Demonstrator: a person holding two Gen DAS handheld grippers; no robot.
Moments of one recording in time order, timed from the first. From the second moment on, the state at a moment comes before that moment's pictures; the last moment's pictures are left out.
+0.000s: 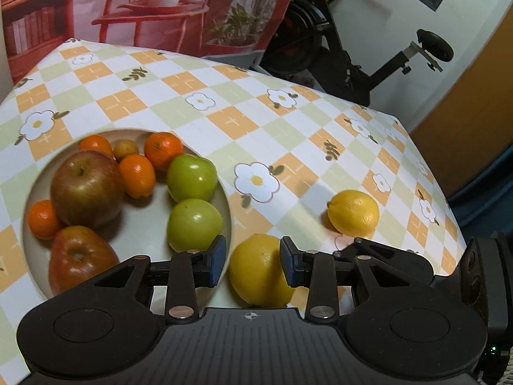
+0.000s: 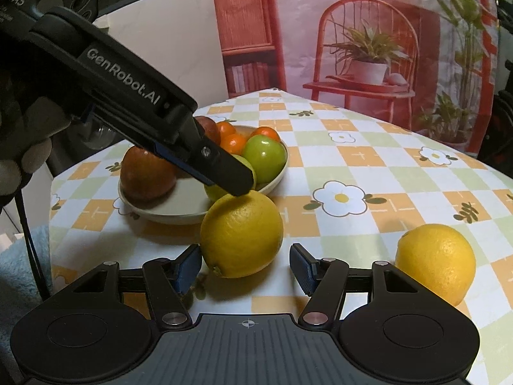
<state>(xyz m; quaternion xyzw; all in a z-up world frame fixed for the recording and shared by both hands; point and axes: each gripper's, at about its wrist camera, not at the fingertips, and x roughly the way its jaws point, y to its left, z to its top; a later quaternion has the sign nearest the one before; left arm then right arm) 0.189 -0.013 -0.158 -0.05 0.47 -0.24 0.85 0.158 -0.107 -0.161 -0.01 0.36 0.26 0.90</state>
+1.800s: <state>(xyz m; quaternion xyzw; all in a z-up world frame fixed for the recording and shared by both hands) 0.177 0.014 -0.128 -0.06 0.44 -0.24 0.86 0.175 -0.087 -0.126 -0.01 0.34 0.31 0.89</state>
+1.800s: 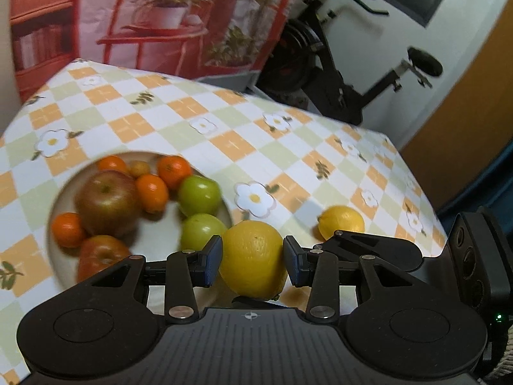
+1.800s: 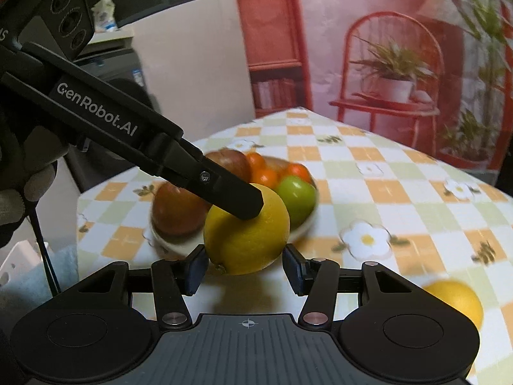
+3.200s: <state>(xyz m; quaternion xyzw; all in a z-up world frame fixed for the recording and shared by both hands) 0.190 0.052 -0.149 -0.05 0.47 -0.19 0.86 0.205 -0.033 -0.139 -0.02 0.40 0.33 0.85</state>
